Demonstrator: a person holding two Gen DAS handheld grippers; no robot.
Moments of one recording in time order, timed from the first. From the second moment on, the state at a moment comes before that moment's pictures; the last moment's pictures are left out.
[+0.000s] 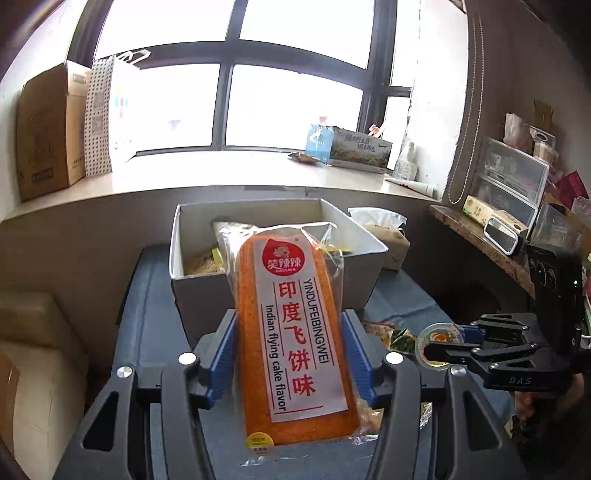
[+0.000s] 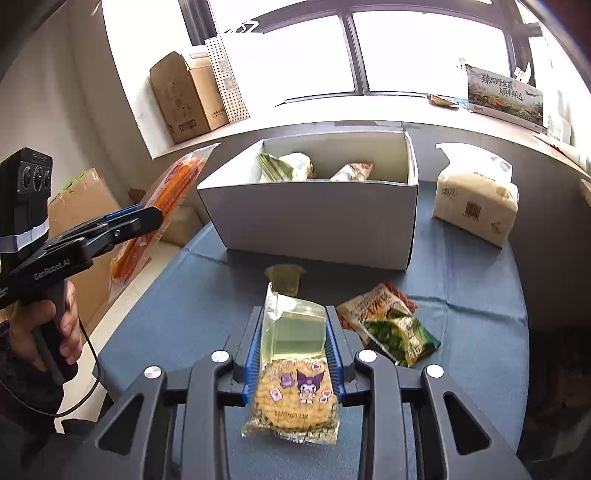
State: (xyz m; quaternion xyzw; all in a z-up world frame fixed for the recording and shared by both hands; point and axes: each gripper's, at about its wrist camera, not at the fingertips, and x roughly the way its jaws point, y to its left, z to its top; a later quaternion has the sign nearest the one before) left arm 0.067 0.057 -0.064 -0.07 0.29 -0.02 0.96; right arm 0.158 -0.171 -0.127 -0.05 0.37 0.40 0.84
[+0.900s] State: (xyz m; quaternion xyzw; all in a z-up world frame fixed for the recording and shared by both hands) left arm 0.314 0.104 -0.079 0.00 0.38 0.05 0.92; right arm 0.394 -0.061 -0.077 -0.04 0.41 0.34 0.85
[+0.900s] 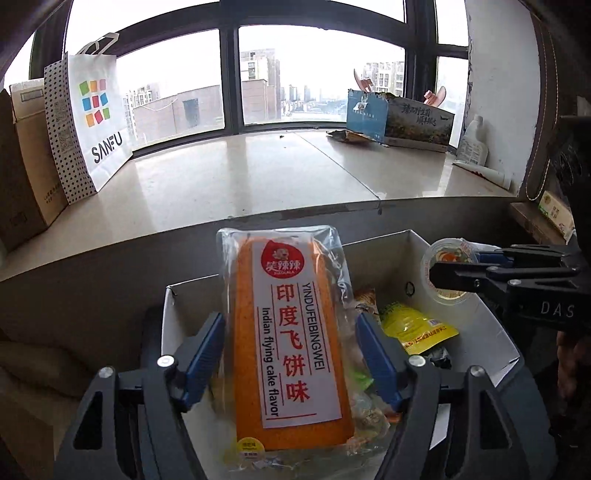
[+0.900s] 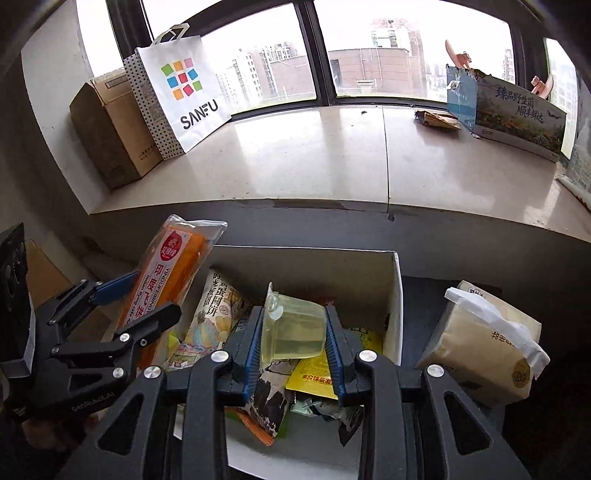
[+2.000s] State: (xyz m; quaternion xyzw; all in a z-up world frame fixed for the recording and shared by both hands) left arm 0.089 0.042 -0.060 -0.07 0.31 -0.07 0.95; right arm 0.191 -0.206 -0.079 -0.01 0.28 0.35 0.89
